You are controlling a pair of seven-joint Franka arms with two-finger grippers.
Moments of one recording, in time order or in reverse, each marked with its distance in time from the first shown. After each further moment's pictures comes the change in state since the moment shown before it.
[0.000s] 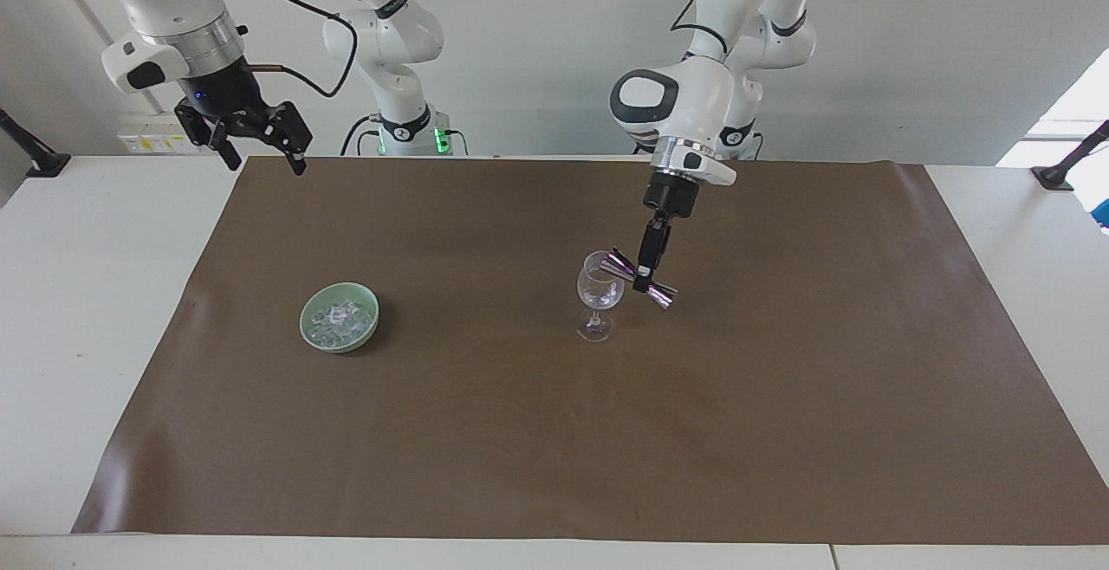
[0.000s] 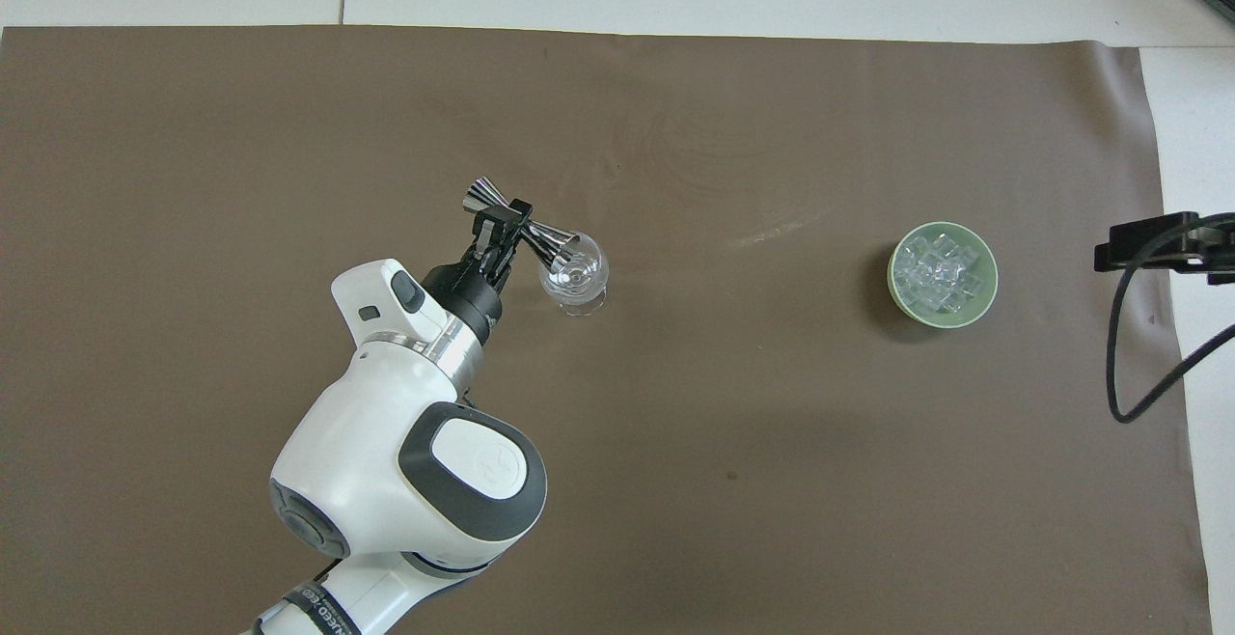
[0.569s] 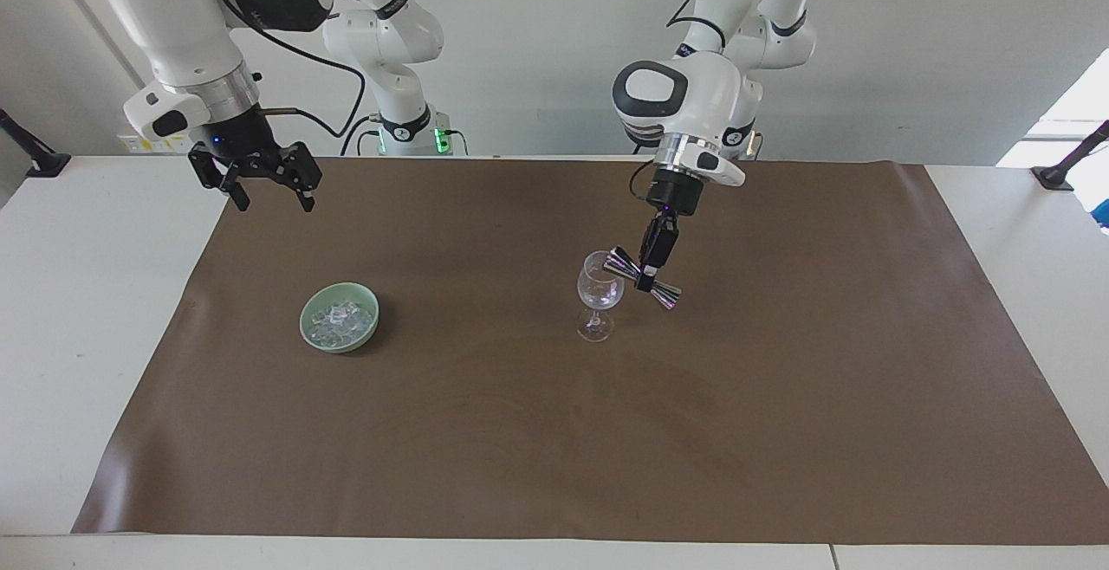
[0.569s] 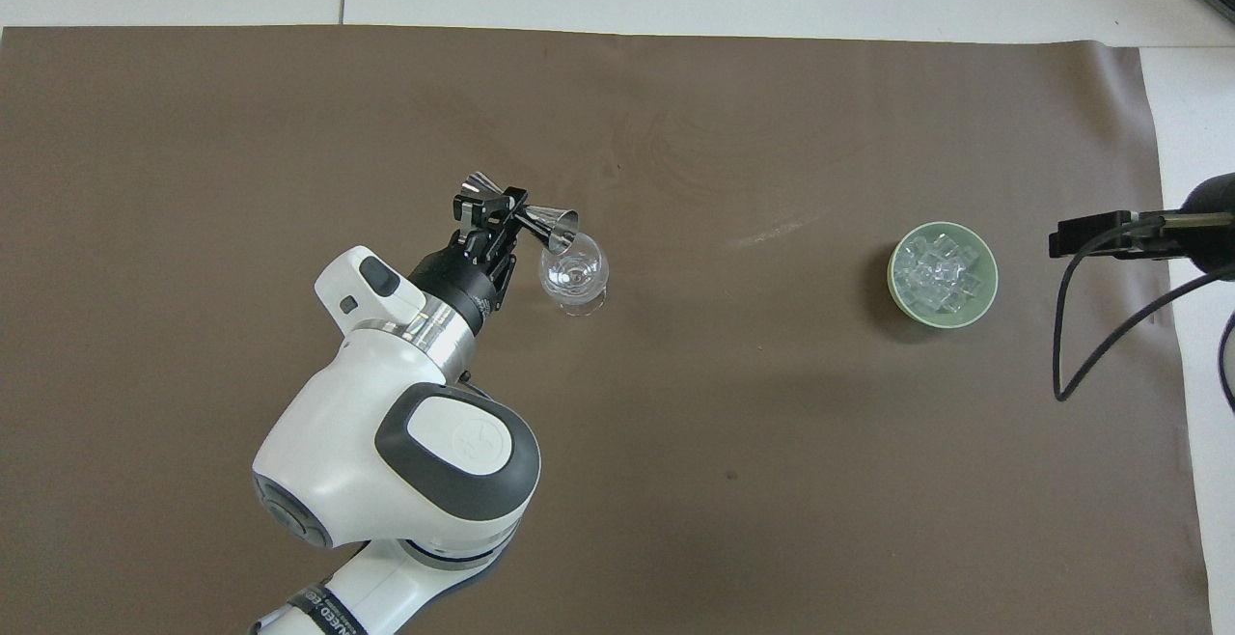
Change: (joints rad) left arm 0.013 -0.001 0.012 0.072 -0.155 -0.043 -0.043; right arm 0.000 0.014 0.002 -0.139 0.000 0.194 -0.115
